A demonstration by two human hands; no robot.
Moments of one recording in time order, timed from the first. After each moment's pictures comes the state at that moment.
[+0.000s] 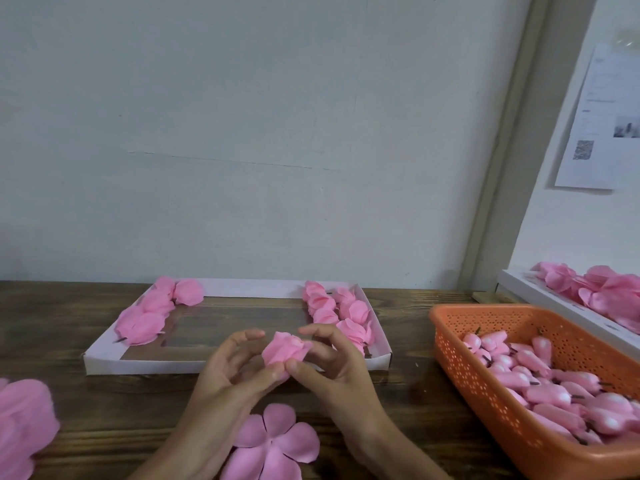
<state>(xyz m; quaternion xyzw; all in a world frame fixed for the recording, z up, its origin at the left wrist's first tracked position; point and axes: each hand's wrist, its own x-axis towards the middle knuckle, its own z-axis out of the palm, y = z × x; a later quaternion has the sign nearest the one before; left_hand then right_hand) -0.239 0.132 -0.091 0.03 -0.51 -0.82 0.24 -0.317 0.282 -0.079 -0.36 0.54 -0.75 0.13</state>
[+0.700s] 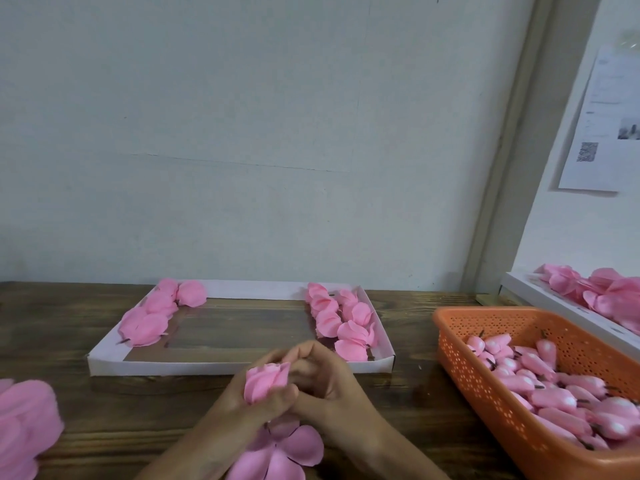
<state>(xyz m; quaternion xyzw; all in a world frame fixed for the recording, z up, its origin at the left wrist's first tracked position) -0.230 0.128 -0.099 -0.05 -0.71 -0.69 0.12 -0.313 0.279 -0.078 -0.43 0.52 -0.70 0.21</state>
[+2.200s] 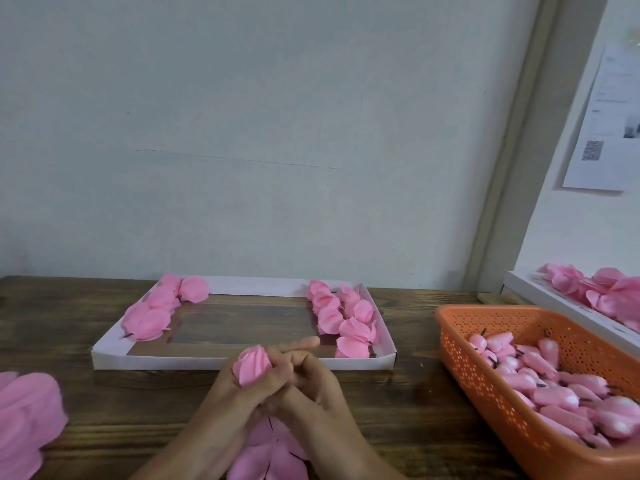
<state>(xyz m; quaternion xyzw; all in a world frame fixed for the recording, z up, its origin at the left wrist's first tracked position) -0.223 0.143 -0.073 -0.05 -0.55 -0.82 0.13 -0.280 0.262 -0.083 -0.33 0.49 -0.77 0.26</state>
